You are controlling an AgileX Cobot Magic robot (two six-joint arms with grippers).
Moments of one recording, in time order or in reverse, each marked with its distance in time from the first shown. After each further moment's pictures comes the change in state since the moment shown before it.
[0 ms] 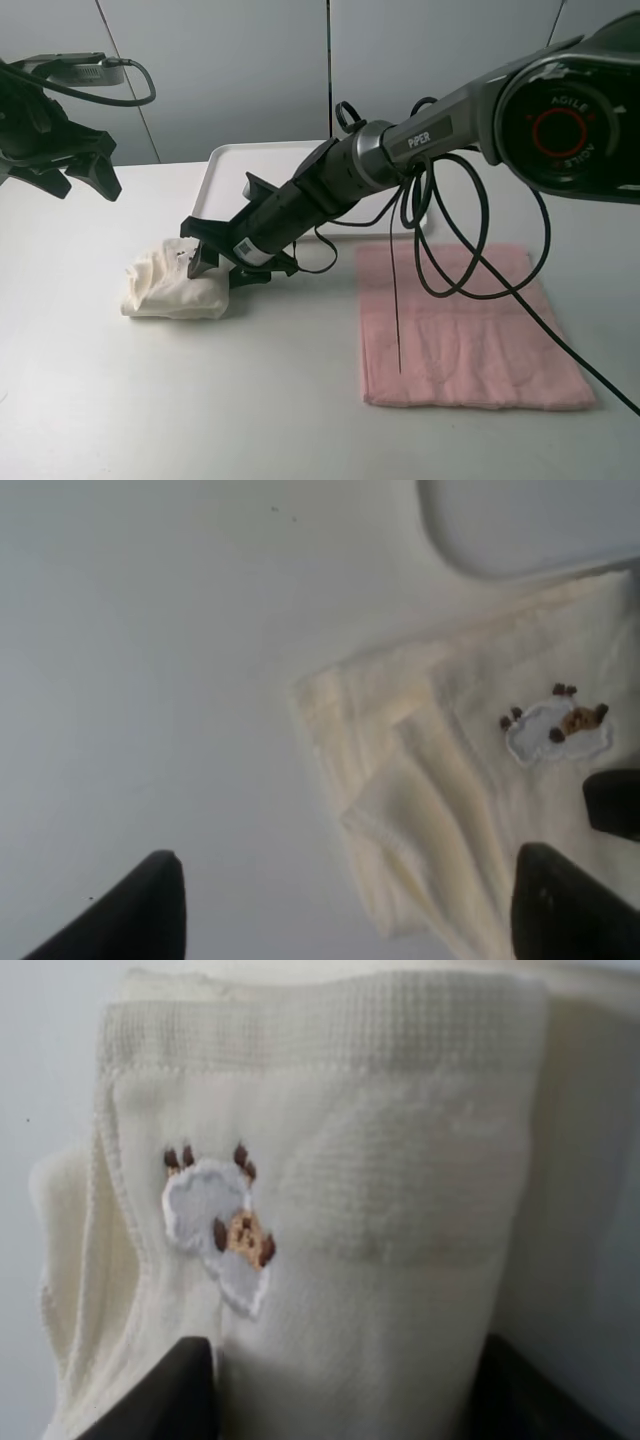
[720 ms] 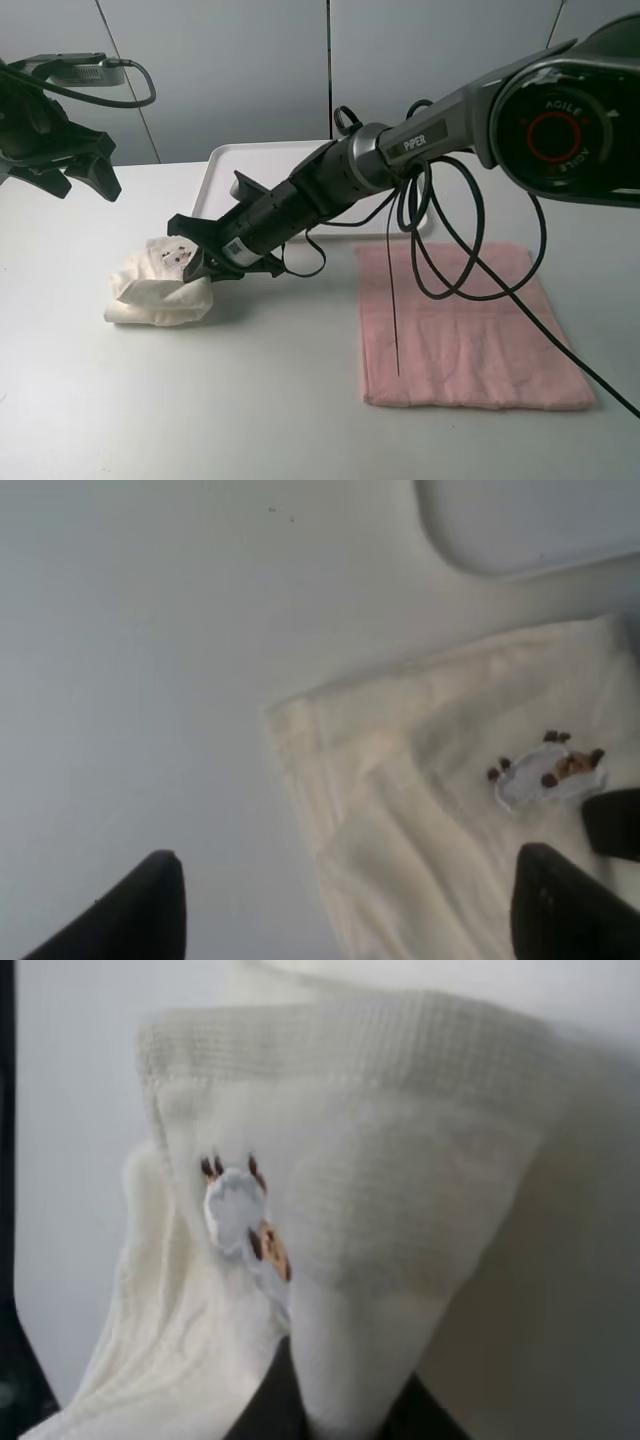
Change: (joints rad) left arm 0.000 0.000 0.000 0.000 0.002 0.016; right arm 0.007 -0.001 -0.025 0.137 0.088 -0.159
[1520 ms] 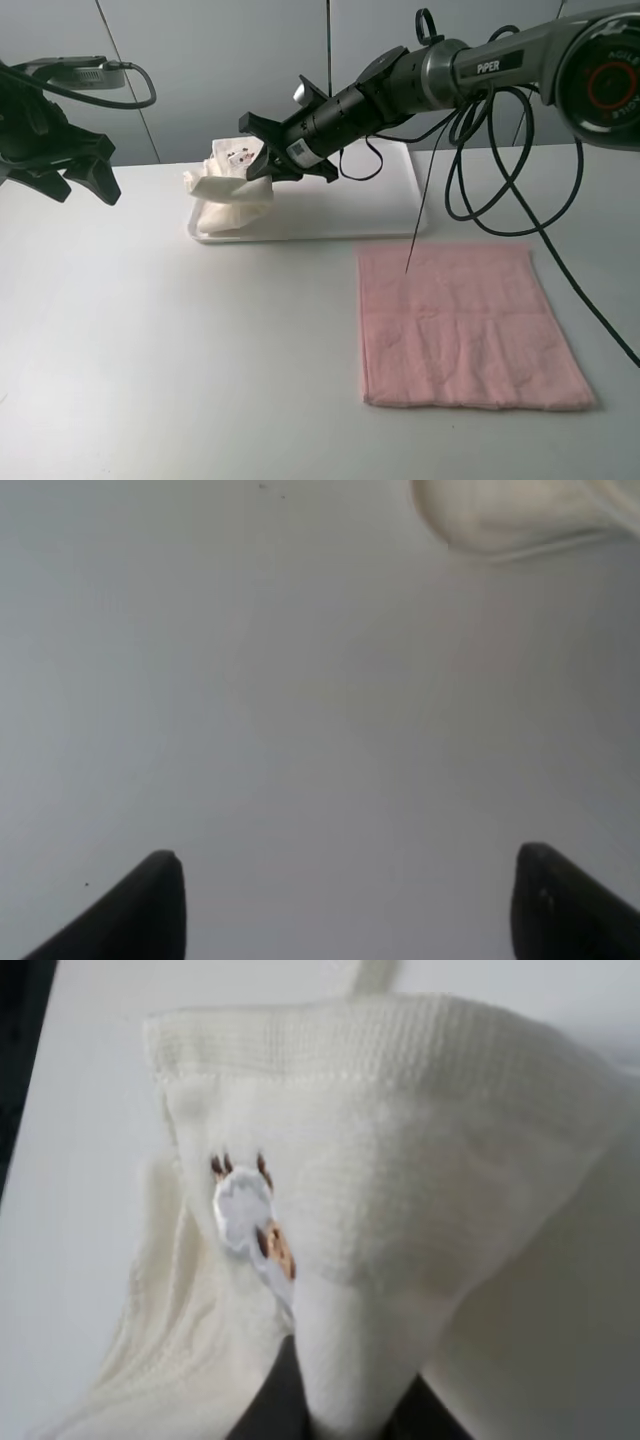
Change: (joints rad) left arm 0.000 0.000 0.000 -0.005 0.022 0.002; right arm -0.262 -0.018 -0.221 -0.305 0.045 0.181
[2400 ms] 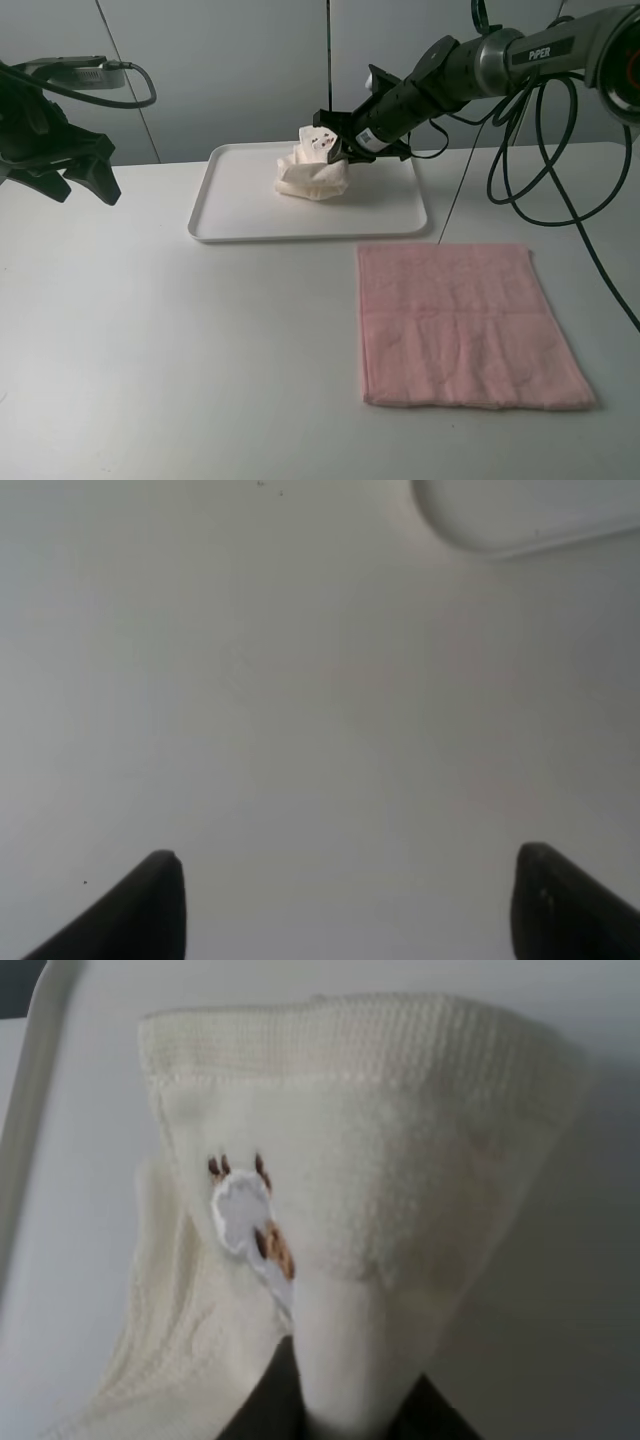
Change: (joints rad) left arm 0.000 0.000 0.000 0.000 0.004 0.000; right arm -0.135 0.000 0.000 -0.293 -0.156 0.135
